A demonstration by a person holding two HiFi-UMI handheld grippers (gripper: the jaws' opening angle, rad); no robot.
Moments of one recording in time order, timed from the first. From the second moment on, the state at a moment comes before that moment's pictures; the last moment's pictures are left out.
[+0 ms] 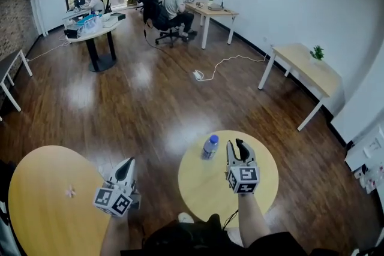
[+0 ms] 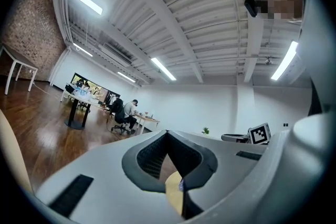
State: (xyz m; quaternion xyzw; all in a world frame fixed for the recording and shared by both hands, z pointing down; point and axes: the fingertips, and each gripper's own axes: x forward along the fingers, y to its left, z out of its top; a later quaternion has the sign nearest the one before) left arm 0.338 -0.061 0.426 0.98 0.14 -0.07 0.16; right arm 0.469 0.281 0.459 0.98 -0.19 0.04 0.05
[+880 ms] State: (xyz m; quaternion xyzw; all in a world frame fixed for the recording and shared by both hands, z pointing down) left arm 0.388 -0.046 0.543 0.98 0.09 0.09 0.17; right arm 0.511 0.249 0.611 0.95 -0.25 0.18 0.04
